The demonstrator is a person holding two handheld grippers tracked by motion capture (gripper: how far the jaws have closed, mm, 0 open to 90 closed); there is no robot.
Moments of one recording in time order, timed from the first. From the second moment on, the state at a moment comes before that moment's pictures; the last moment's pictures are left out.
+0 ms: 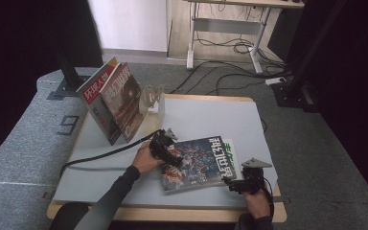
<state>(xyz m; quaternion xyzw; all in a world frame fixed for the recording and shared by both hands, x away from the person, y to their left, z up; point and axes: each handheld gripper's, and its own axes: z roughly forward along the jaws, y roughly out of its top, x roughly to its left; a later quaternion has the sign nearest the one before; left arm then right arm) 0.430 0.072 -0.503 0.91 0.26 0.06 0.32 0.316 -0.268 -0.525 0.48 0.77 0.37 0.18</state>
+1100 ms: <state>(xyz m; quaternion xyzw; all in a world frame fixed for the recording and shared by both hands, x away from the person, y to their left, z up) 0.370 0.105 -0.510 0.91 0.23 0.05 0.35 0.343 -0.280 -0.527 0.51 0.75 0.37 0.20</state>
